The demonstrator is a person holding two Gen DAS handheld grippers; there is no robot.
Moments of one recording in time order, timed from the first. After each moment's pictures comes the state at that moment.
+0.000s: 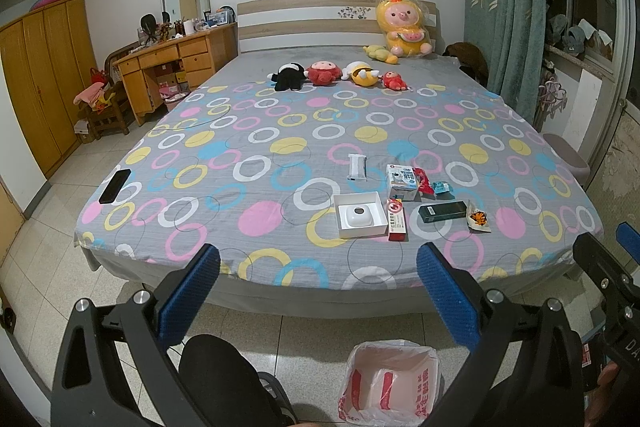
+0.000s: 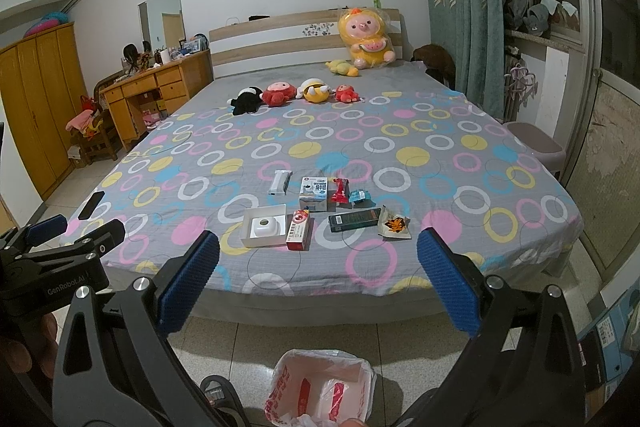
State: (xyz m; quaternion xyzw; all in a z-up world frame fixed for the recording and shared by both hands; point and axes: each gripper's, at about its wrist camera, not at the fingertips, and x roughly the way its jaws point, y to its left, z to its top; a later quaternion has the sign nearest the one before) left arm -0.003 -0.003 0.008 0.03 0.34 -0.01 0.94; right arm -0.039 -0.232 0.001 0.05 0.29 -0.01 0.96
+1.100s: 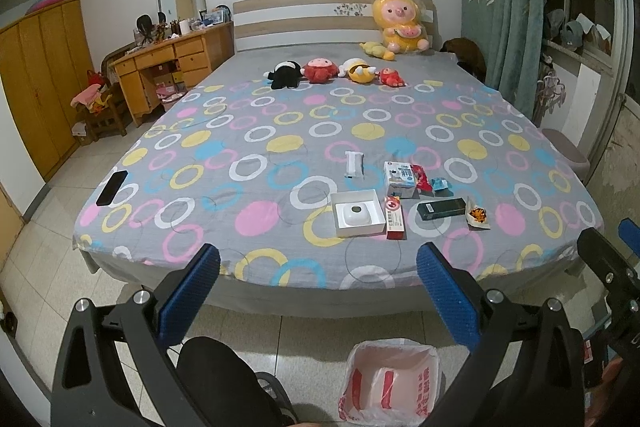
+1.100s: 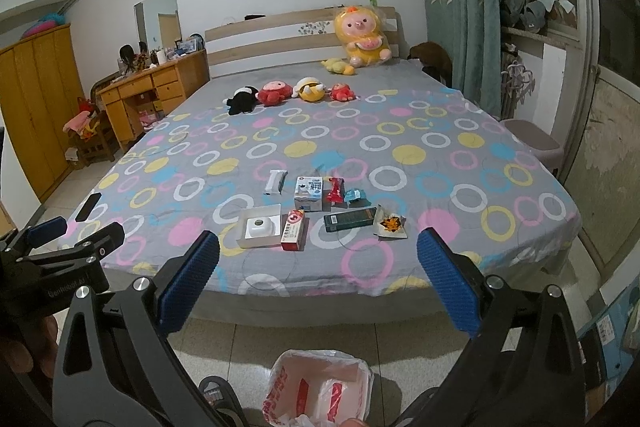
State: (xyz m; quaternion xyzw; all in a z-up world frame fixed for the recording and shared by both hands) left arm 0.008 -0.012 0.019 0.03 0.35 -0.01 0.94; right arm -0.037 -0.246 0.003 0.06 0.29 -0.02 0.95
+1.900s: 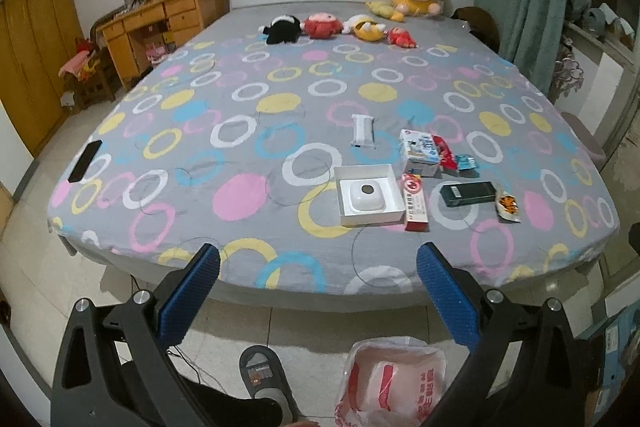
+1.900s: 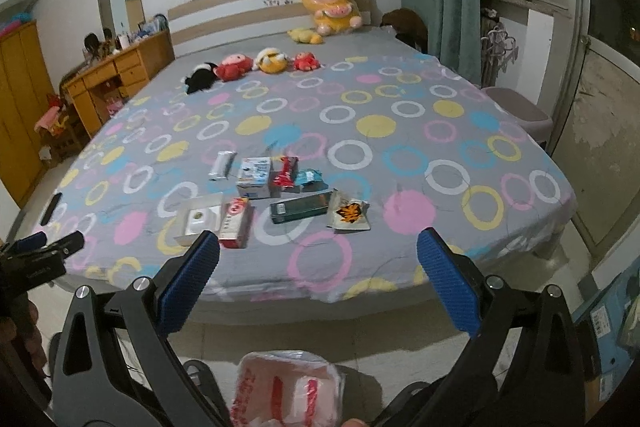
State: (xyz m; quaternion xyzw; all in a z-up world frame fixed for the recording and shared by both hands) left arm 0.105 -0.001 -0.069 0.02 0.42 -0.01 0.91; right arm 0.042 -0.318 -0.058 0.07 0.35 -0.06 0.93
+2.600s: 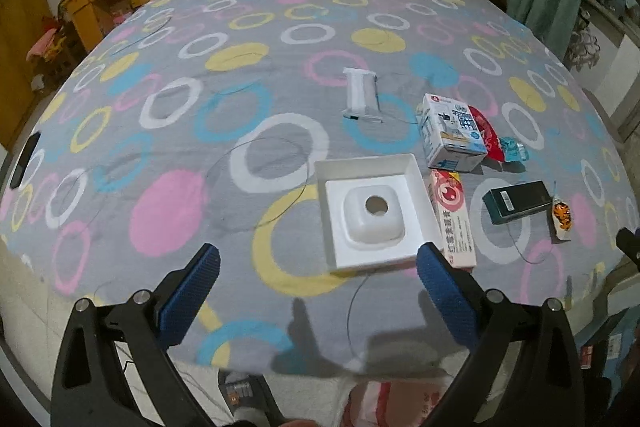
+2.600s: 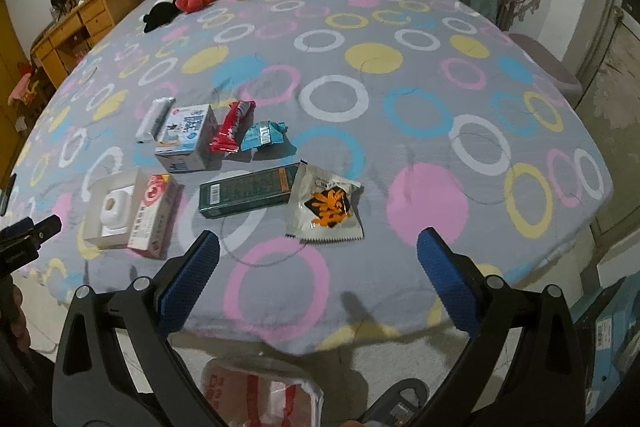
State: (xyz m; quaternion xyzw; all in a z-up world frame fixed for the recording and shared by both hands) left arm 0.244 -0.025 -0.182 0.02 0.50 -0.04 0.87; right arm 0.194 -0.363 -0.182 0.06 0.47 -0.07 0.88
